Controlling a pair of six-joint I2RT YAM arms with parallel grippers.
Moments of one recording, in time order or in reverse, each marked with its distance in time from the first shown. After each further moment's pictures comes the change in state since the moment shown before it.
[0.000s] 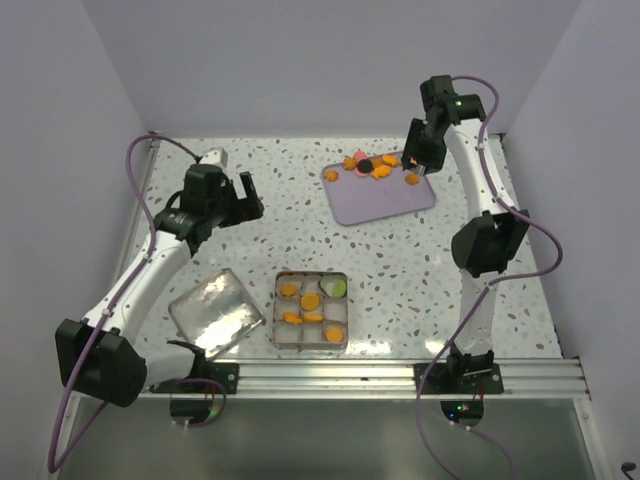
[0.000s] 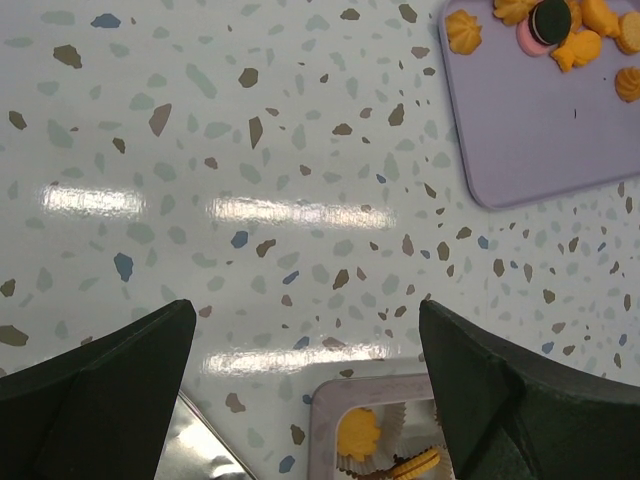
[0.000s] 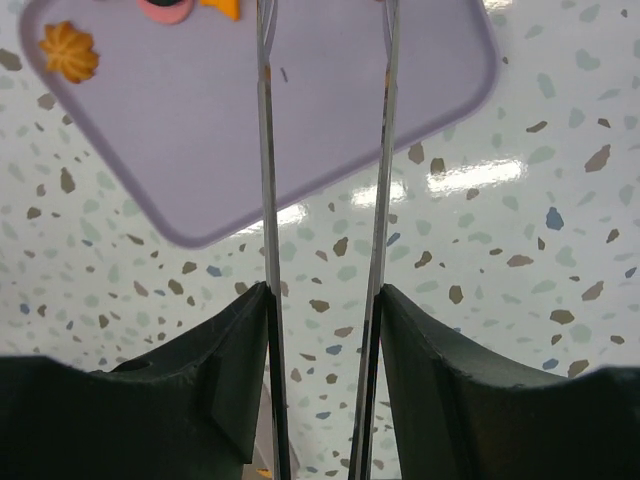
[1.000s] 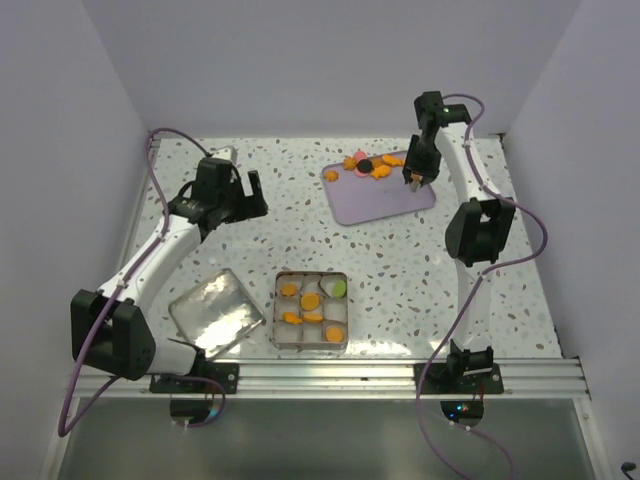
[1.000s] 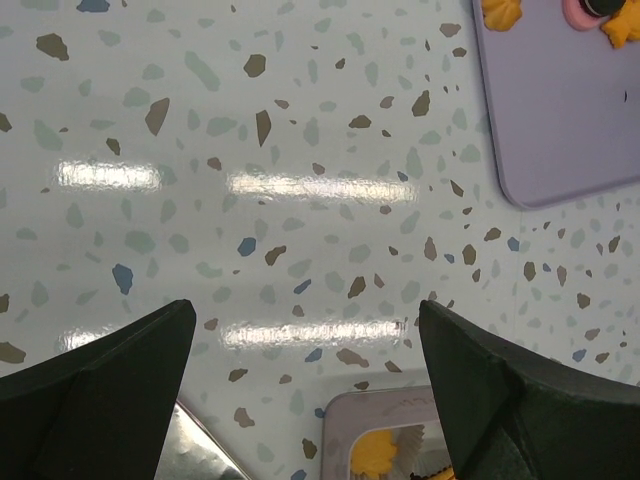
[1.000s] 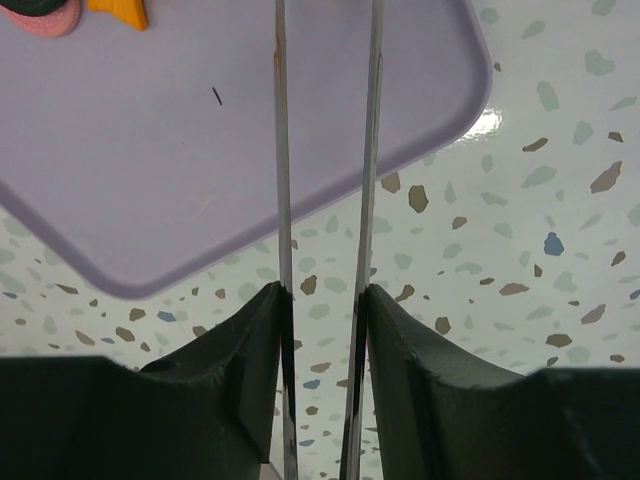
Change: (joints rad) left arm 0.000 0.136 0.051 0.001 0.000 0.028; right arm -0.042 0.164 -0.006 0.022 0.035 -0.011
